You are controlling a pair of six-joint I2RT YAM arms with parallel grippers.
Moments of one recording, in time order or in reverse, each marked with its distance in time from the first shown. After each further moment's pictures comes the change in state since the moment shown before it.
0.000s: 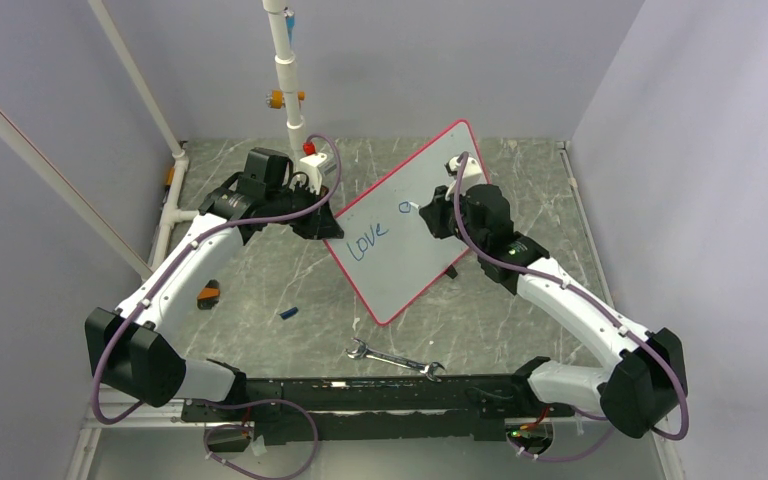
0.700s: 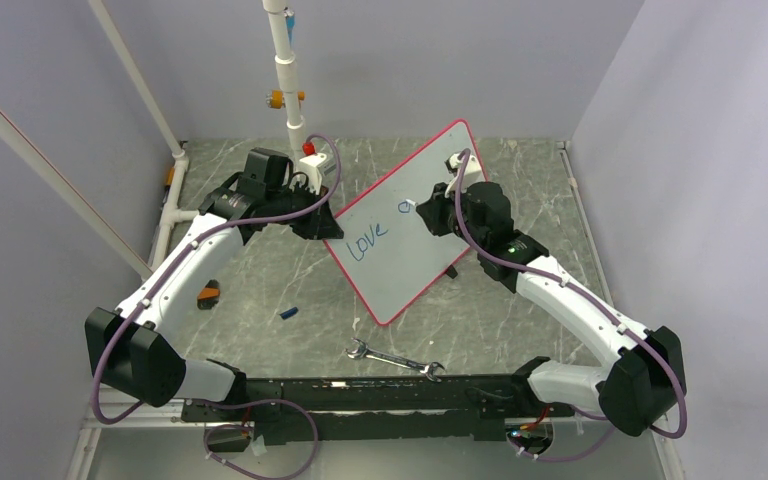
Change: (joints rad) left arm 0.000 0.001 0.000 -0.005 -0.004 -0.008; right arm -0.003 0.015 0.017 0.026 -0.039 0.019
